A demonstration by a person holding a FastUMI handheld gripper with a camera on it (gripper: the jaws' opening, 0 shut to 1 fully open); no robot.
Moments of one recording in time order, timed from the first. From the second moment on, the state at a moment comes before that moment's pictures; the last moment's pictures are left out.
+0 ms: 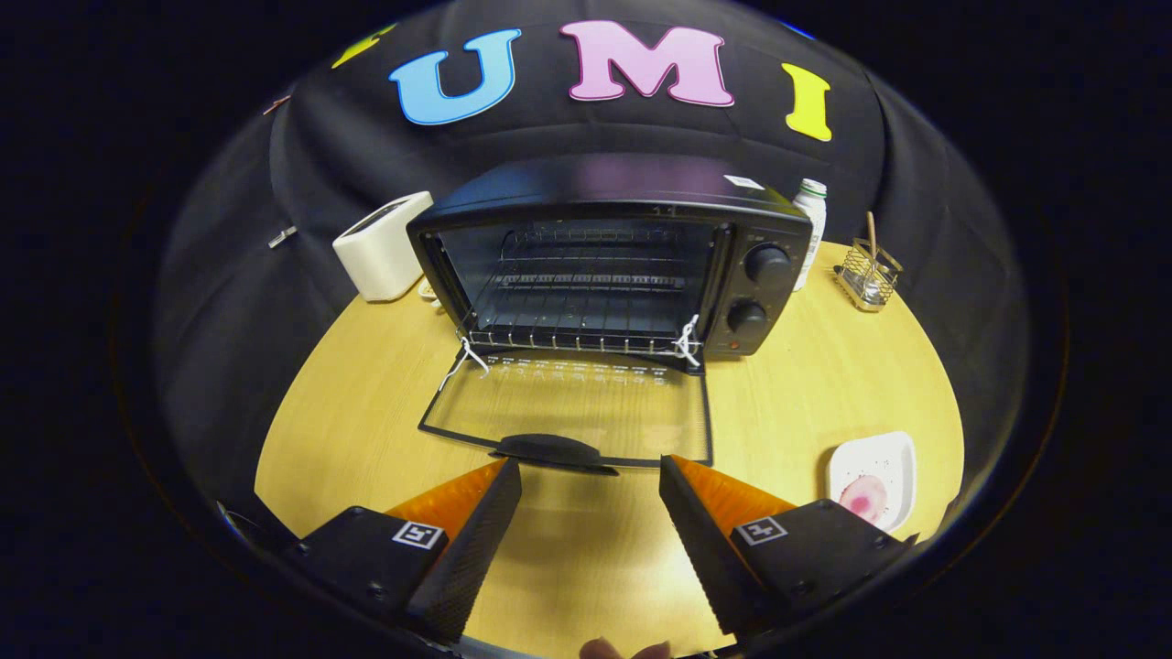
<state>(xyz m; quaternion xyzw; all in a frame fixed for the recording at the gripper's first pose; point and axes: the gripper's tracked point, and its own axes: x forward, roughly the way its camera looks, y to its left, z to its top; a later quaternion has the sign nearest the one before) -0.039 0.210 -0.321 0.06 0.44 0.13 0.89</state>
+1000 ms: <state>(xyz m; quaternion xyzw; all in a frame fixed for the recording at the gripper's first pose) -0.054 -0.107 -0.394 0.07 0.62 0.09 0.78</state>
